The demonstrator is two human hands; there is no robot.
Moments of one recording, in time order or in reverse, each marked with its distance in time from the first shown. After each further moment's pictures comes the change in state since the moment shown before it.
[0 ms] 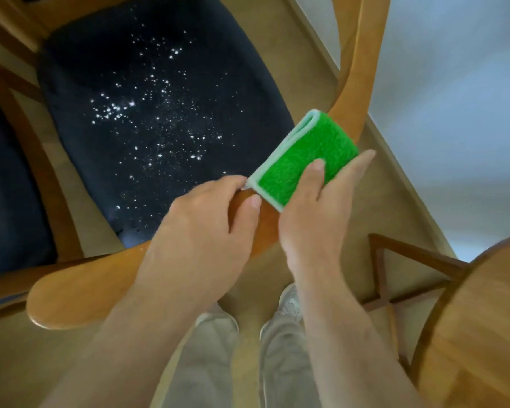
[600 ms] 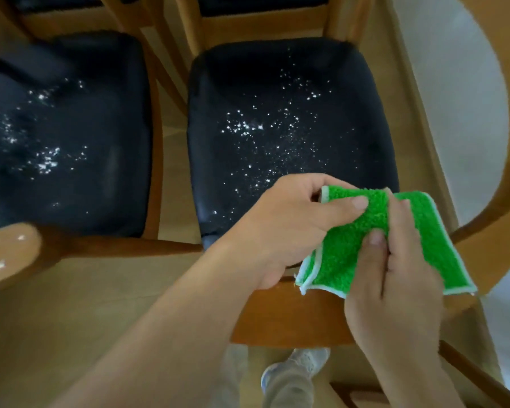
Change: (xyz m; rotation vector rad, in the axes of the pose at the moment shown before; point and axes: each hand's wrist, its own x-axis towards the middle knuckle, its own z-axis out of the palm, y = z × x) left_hand 0.042 -0.048 -0.069 -1.110 -0.227 -0.332; right_hand -0.039 -0.058 0.029 -0.410 -0.403 -0.510
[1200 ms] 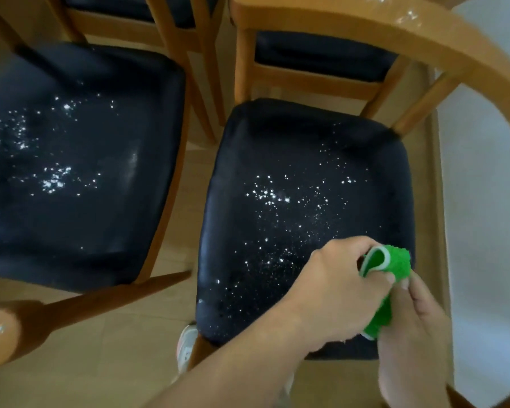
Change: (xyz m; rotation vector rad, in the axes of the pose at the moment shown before) left_hand 0.084 0.041 -0.028 0.129 0.197 0.186; right_hand 0.129 0.004 0.038 0.485 -0.059 0.307
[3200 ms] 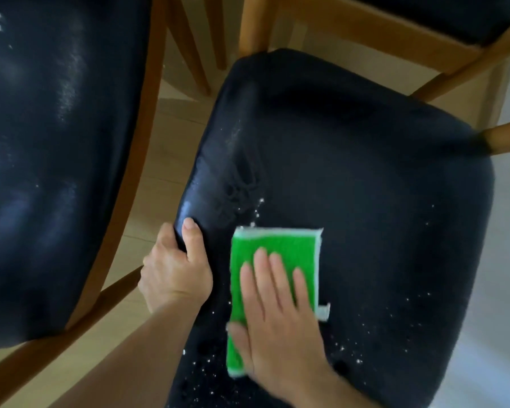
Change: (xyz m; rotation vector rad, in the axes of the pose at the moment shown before) left_hand 0.113 -0.178 -0.128 0.500 1.019 -0.519; right_hand 0.083 0.105 0.136 -1.374 -0.777 -0.976
